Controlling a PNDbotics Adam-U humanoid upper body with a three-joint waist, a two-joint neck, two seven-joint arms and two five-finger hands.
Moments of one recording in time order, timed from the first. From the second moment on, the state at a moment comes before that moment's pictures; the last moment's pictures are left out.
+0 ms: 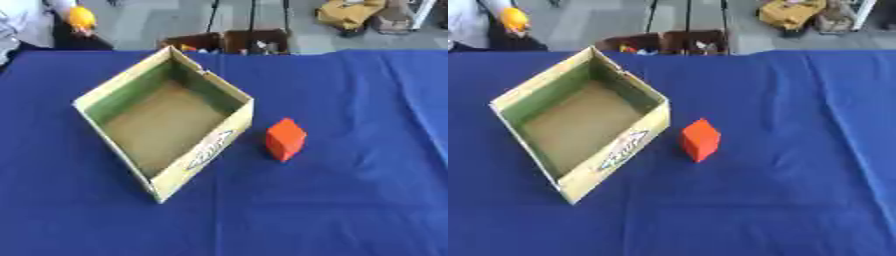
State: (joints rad) left arm -0.20 0.38 0.35 -1.98 0.37 -0.73 0.08; right arm -0.07 -0.44 -0.41 -1.98 -0.26 -0.81 0.12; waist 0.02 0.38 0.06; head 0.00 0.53
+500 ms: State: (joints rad) left arm -0.20 0.38 0.35 -1.98 0.37 -0.72 0.07; right arm -0.16 -0.61 -0.34 -1.98 -0.17 -0.74 0.09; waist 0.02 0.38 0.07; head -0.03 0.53
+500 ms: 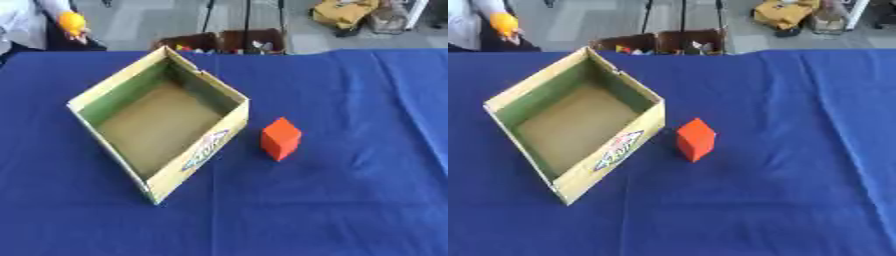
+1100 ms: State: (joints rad) left arm -0.20 0.38 0.33 -1.98 0.38 -0.71 0.06; right arm -0.39 -0.88 -0.21 -1.92 0.01 -0.56 0.24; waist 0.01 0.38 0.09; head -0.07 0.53
